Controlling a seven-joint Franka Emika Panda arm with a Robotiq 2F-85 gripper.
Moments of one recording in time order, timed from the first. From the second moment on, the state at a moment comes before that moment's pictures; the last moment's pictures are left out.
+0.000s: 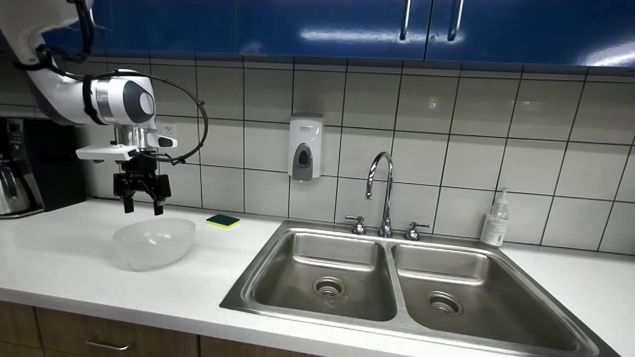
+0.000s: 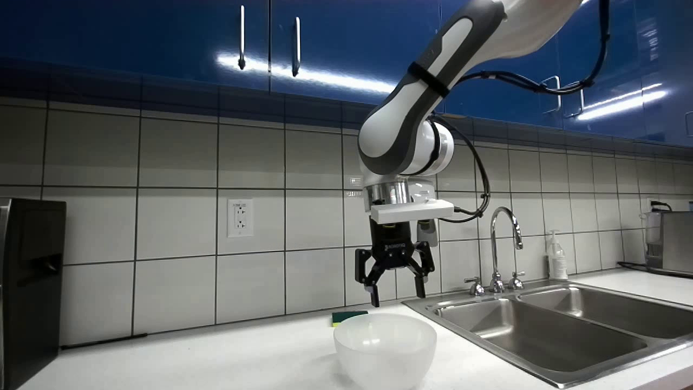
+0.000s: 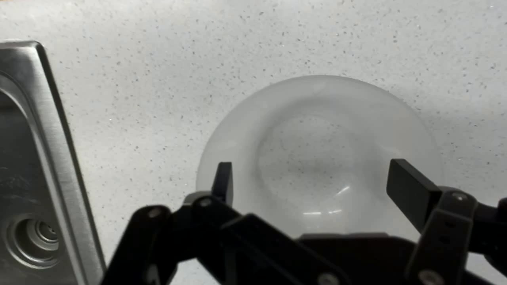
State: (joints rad) arm 0.17 0.16 0.18 -2.16 -0.09 2.24 0.43
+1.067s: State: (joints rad) arm 0.31 0.37 0.16 -1.96 -0.10 2.24 0.49
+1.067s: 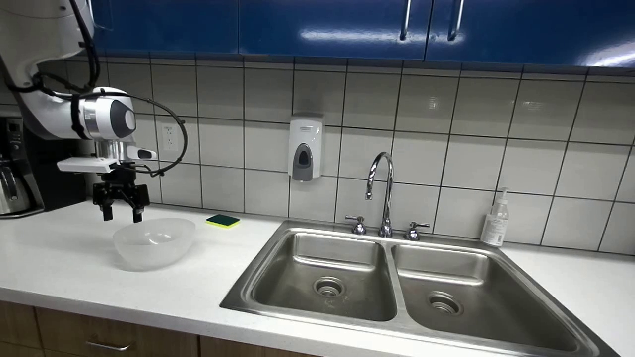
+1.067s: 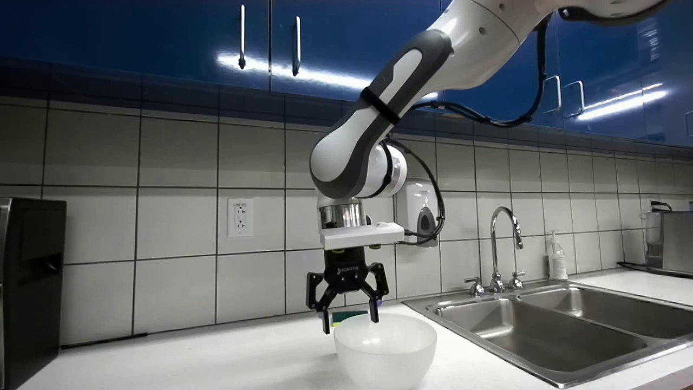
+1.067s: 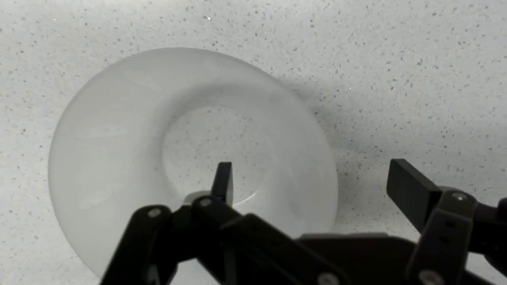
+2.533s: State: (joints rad) arm 0.37 0.58 0.10 -1.78 -0.14 2.23 0.51
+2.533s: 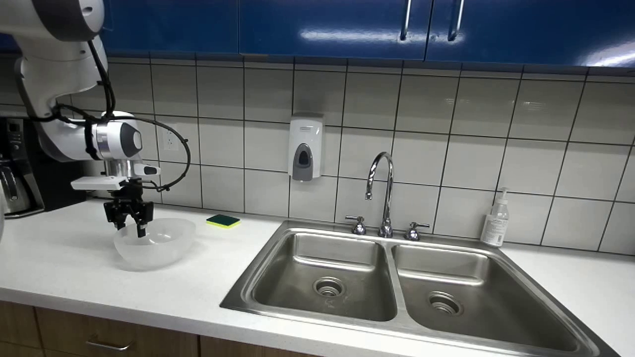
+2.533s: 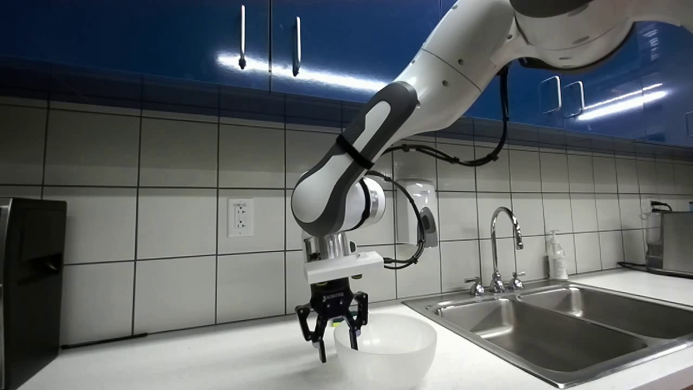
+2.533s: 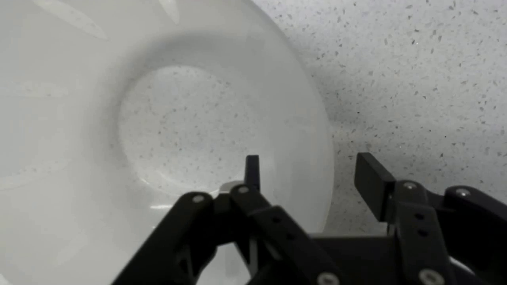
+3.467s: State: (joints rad) arm 0.38 0.55 0.07 -1.77 -0.17 2.18 0.51
